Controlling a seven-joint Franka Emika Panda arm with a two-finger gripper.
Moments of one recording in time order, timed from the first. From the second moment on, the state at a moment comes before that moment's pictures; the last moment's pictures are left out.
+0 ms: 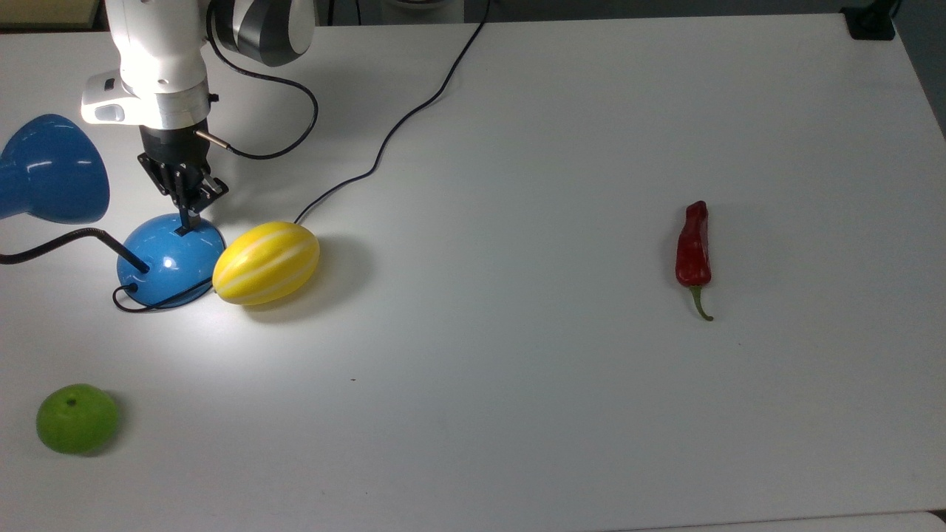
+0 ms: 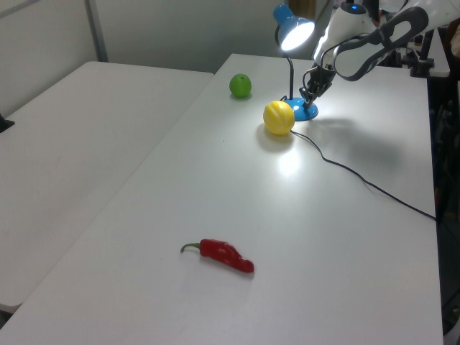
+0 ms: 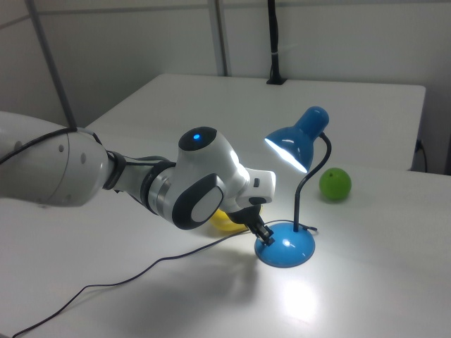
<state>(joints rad) -0.41 0.36 0.08 -1.95 -0.10 2.69 0.22</state>
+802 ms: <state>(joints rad) -0.41 0.38 0.08 -1.94 -0.12 2.69 0.22</state>
